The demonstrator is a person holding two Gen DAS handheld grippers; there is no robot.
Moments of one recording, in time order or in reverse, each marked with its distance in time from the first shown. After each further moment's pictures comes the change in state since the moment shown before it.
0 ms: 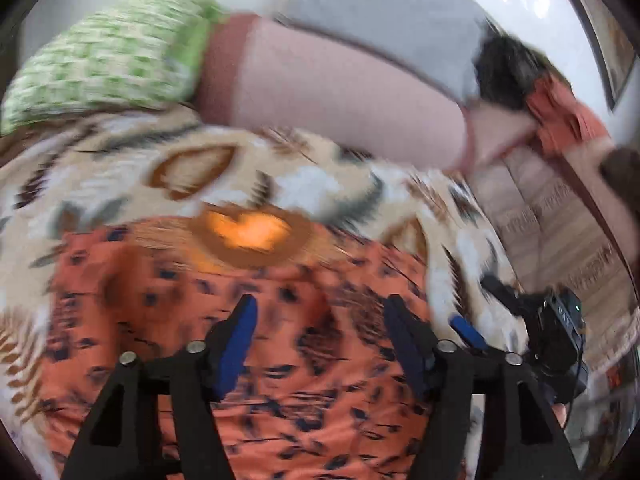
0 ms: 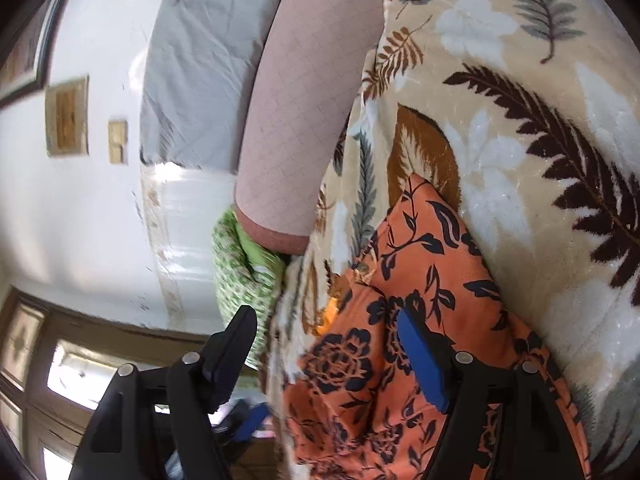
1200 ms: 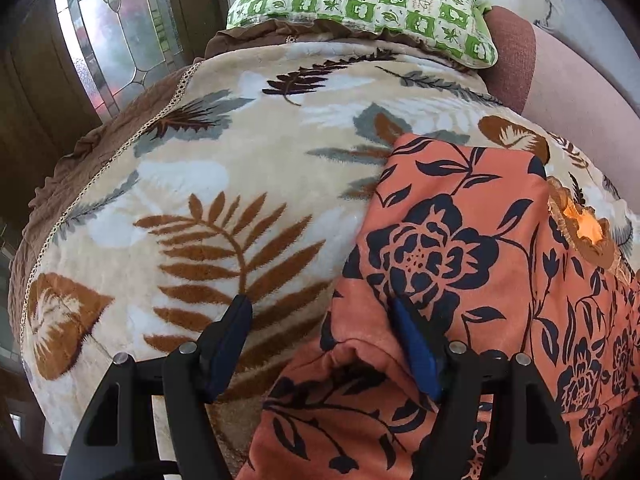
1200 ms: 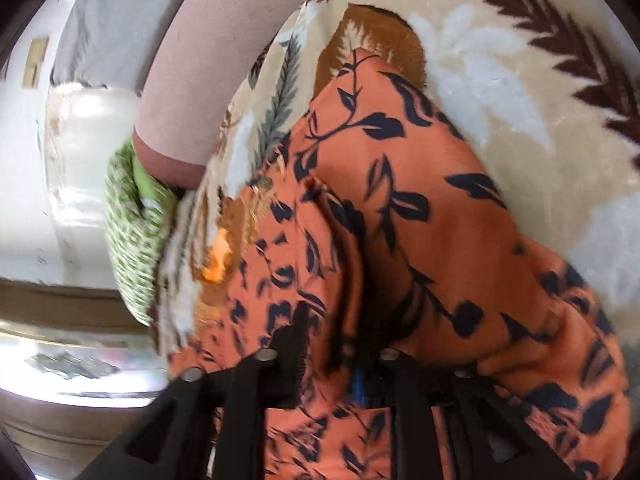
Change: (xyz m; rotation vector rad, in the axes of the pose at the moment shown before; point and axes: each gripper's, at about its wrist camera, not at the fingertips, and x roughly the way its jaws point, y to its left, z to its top) left arm 0.009 0.179 -0.076 -0.287 0.017 0.639; right arm 0.072 -0.020 -0.042 -0.048 0.177 -0.331
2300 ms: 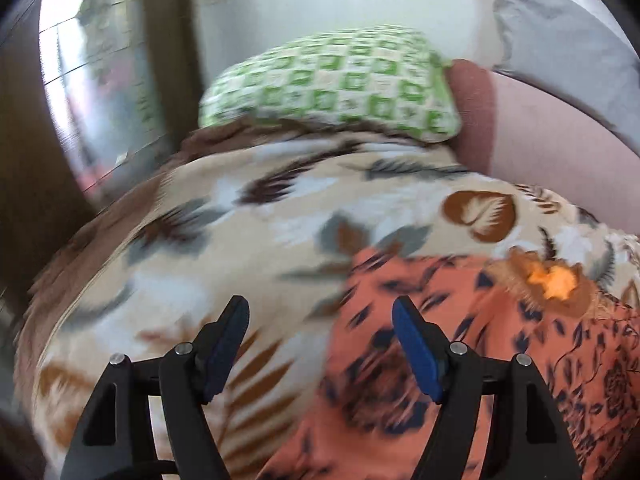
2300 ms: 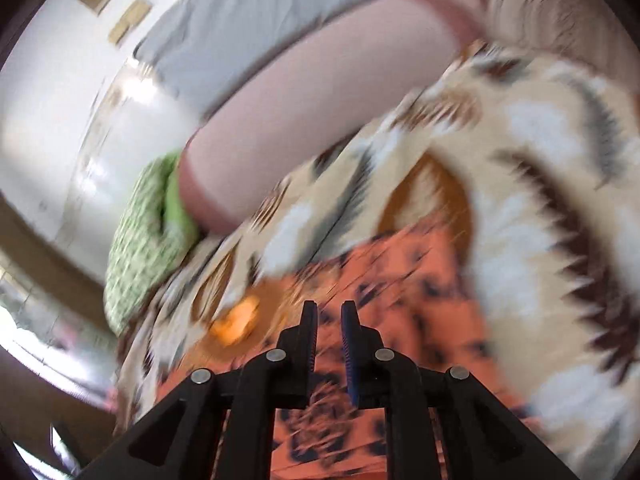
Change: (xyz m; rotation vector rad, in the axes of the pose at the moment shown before) left arm -0.025 -0.028 0.047 0.116 -0.266 -0.056; right arm -0.023 0.074 0.008 -0.348 -0.284 -0.048
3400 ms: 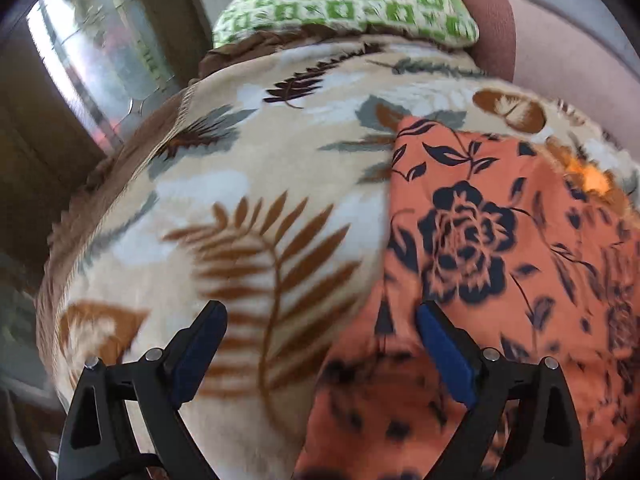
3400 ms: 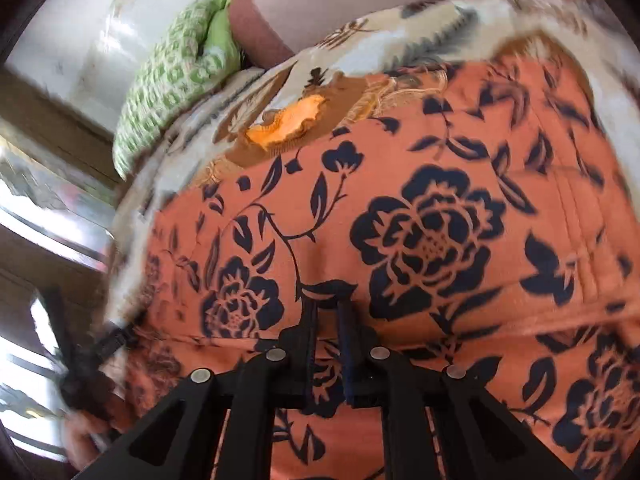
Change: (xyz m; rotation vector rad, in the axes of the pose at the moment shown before) left arm -0.016 0.037 -0.060 0.023 0.237 0.090; right arm 0.041 0.037 -0.092 -0.174 0.385 0.051
